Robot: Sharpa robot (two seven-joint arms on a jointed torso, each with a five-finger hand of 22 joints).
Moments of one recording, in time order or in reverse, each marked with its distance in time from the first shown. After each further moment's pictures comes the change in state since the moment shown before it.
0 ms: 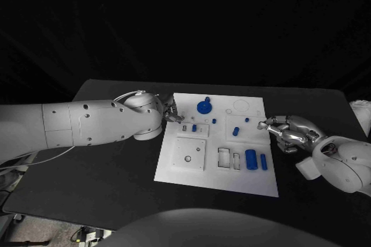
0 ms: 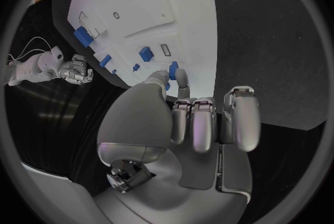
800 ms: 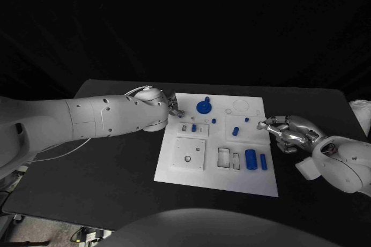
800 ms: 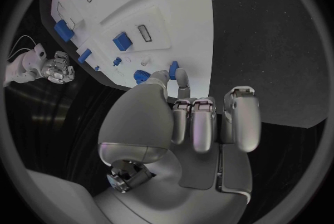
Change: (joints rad) left arm -0.012 0.129 0.006 -0.222 0.023 0.020 0.023; left_hand 0.015 0.015 -0.036 -0.002 0.006 0.000 0.000 0.000 0.002 0.000 0.000 0.000 0.000 0.000 0.000 0.000 -0.001 0.000 0.004 0.004 0.000 0.000; right arm 0.001 -0.003 0.000 0.007 0.000 0.000 0.001; right_hand 0.000 0.000 -0.003 0.003 0.000 0.000 0.000 0.000 0.001 0.000 0.000 0.000 0.000 0.000 0.000 0.000 0.000 0.000 0.000 0.000 0.000 0.000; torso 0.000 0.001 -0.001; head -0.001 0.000
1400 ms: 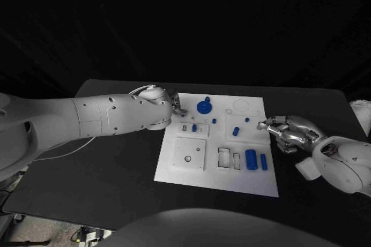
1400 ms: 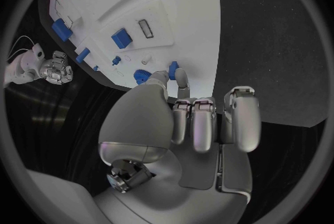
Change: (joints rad) left arm 0.001 0.040 -0.002 -0.044 0.002 0.006 0.004; left_hand -0.008 0.008 -0.033 0.000 0.002 -0.004 0.003 -0.001 -0.003 0.000 0.000 0.000 0.000 -0.004 0.003 0.000 0.000 0.000 0.000 0.000 0.000 -0.001; right arm 0.000 0.001 0.000 0.002 0.000 0.000 0.000; right_hand 0.004 -0.004 0.000 0.000 0.000 0.000 0.000 0.000 0.000 0.000 0.000 0.002 0.000 0.000 0.000 0.000 -0.001 0.000 0.004 -0.004 0.004 0.000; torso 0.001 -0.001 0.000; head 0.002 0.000
